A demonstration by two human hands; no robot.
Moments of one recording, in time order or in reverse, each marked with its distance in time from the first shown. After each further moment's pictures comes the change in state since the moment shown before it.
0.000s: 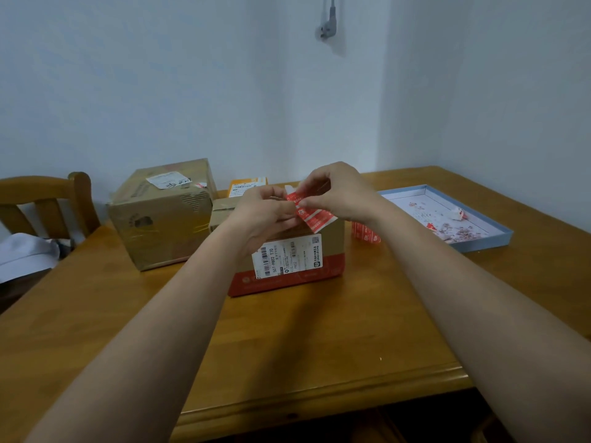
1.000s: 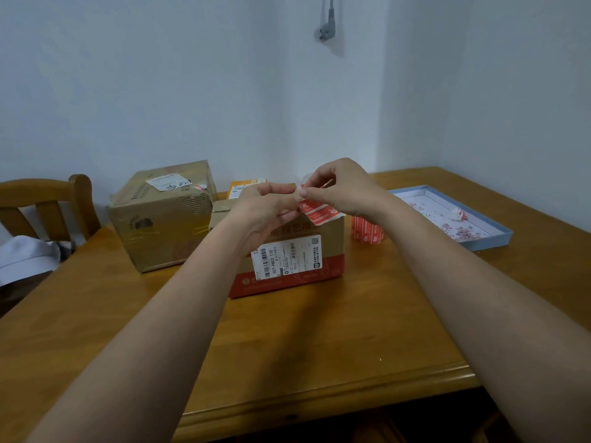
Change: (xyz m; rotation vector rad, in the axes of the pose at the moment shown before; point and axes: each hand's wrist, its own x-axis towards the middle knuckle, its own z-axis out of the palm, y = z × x) left_hand -0.004 0.007 0.005 -0.051 0.040 0.027; right_hand -0.002 -0.001 -0.009 0.051 0.021 0.028
